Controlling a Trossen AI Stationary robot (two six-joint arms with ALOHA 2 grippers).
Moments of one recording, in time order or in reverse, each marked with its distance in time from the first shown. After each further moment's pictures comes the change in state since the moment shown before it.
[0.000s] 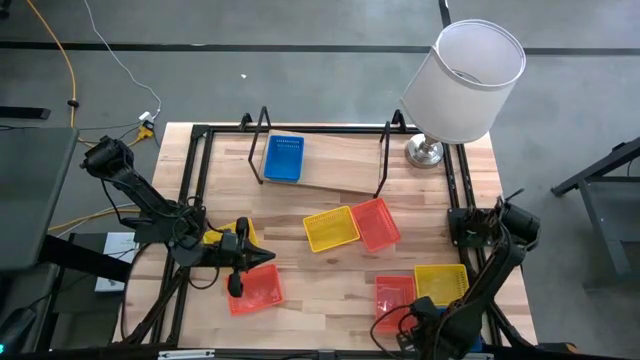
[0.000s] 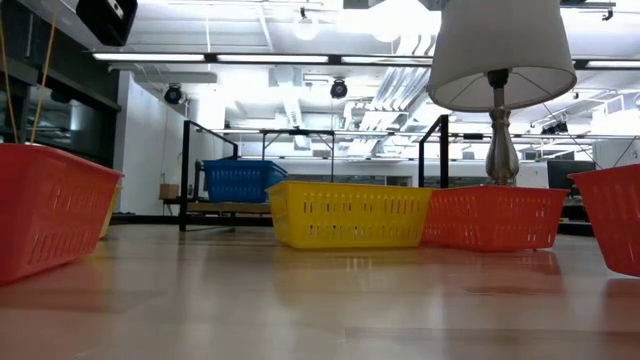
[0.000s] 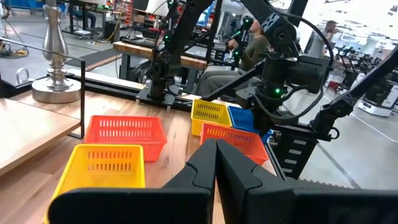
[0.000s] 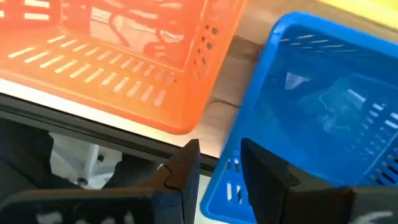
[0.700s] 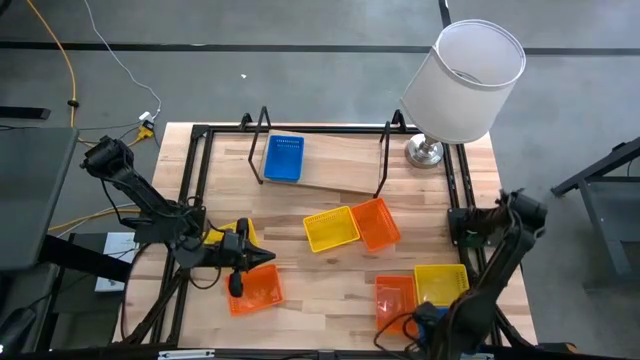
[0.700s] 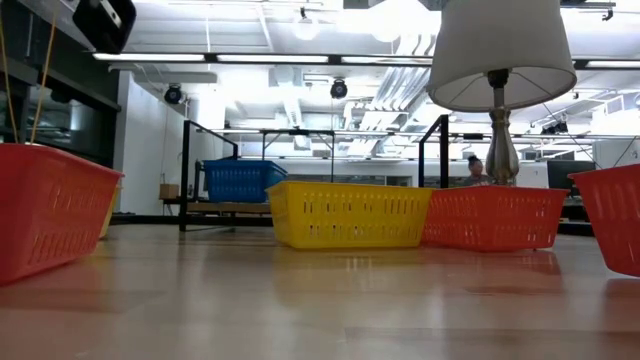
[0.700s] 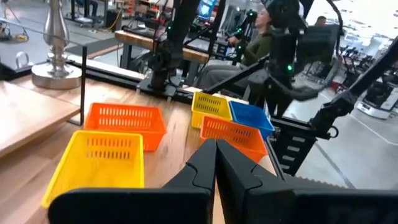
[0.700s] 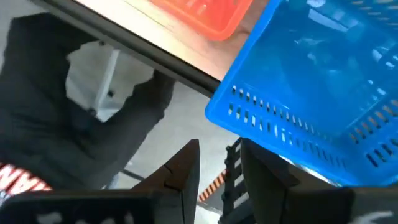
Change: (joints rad) left arm 0.000 0.000 0.000 -0.041 -0.001 -0.066; right arm 0.002 -0.111 -0.006 0.080 -0.103 -0.145
